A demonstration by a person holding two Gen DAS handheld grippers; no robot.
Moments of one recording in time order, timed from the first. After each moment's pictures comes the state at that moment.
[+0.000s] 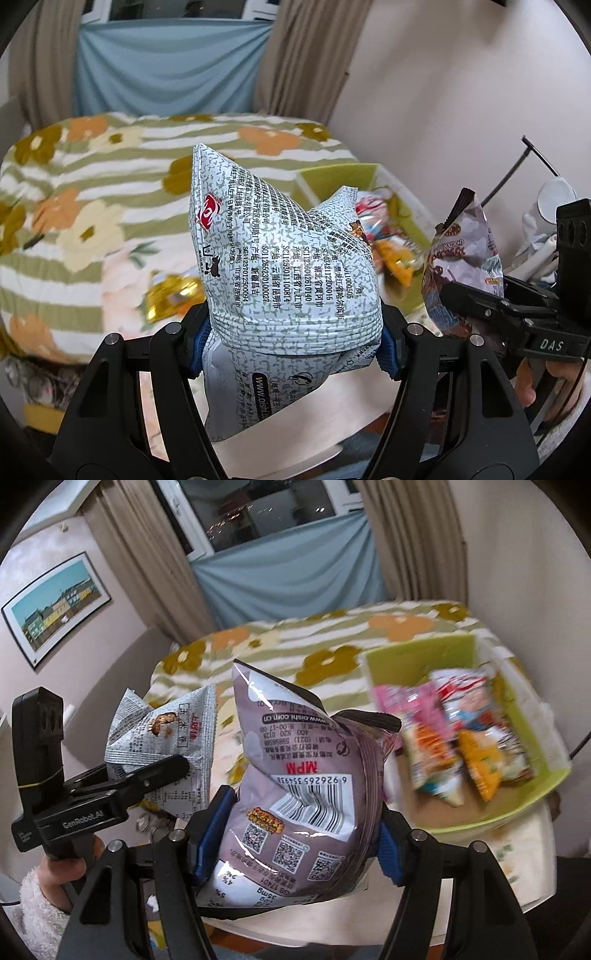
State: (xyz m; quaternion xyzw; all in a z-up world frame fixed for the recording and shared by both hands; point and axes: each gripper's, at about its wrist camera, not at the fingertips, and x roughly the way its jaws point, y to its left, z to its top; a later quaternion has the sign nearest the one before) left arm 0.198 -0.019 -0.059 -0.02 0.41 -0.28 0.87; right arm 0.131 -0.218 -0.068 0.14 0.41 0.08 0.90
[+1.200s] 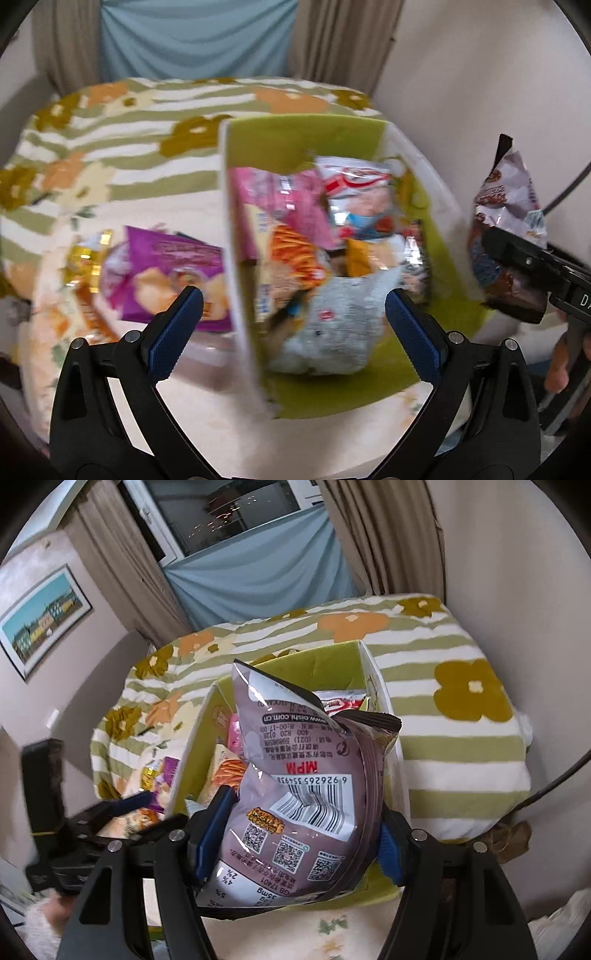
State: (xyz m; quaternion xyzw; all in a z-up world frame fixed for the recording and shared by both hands) left arm 0.221 -0.234 -0.139 -0.01 0.47 -0.13 0.87; right arm 0.190 -0.436 -0.107 0.10 0.43 0.10 0.89
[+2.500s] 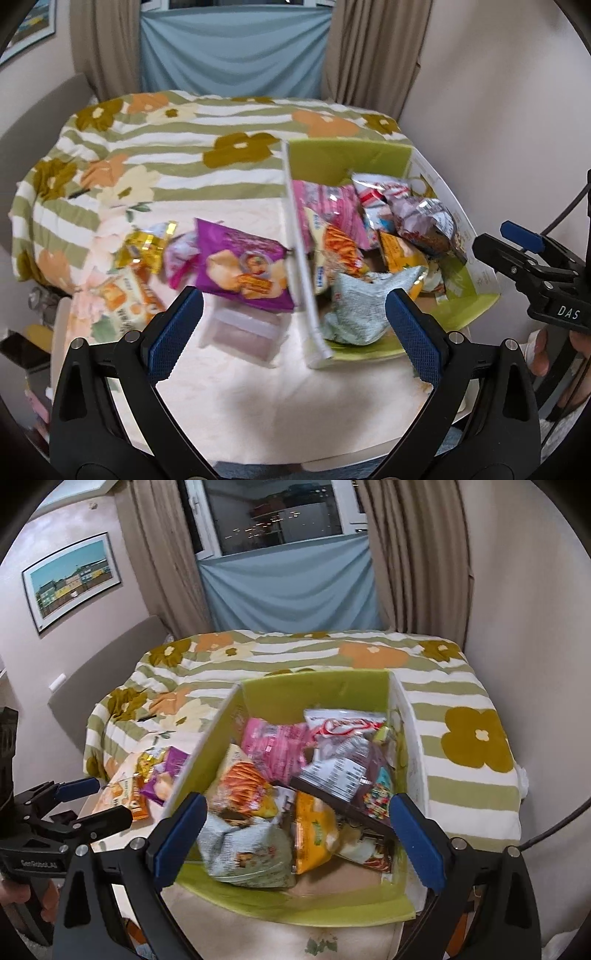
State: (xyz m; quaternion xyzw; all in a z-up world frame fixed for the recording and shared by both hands) left arm 0.167 -0.177 -0.098 -0.03 0.44 -0.08 0.90; right arm 0.176 -0.401 -0.101 0.04 0.38 0.14 0.91
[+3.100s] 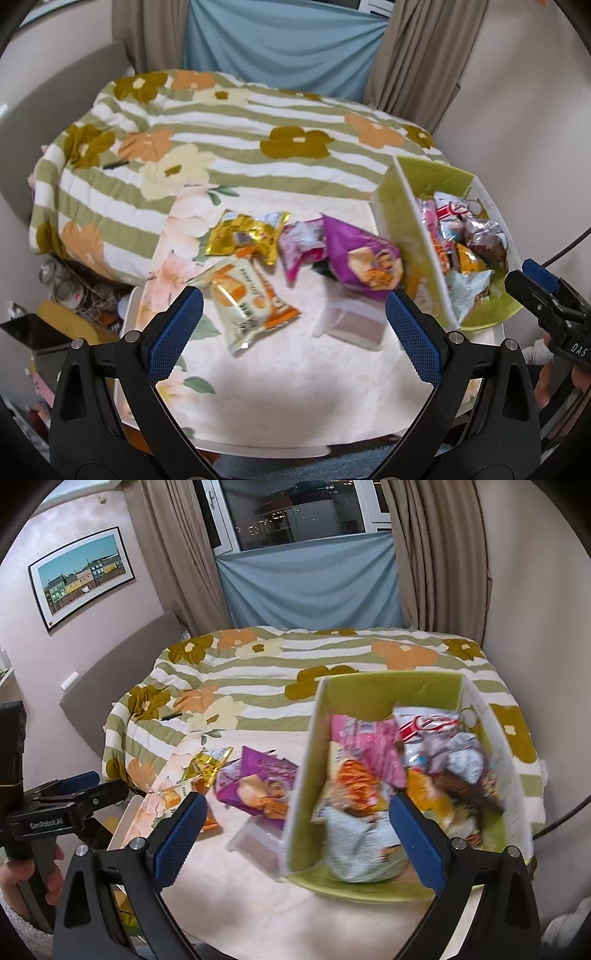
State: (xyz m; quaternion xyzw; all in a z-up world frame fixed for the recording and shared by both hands) left arm 0.173 -0.002 -0.098 -0.07 0.46 -0.05 0.88; right arm 0.158 -0.263 -0.091 0.06 0.39 0.13 0.91
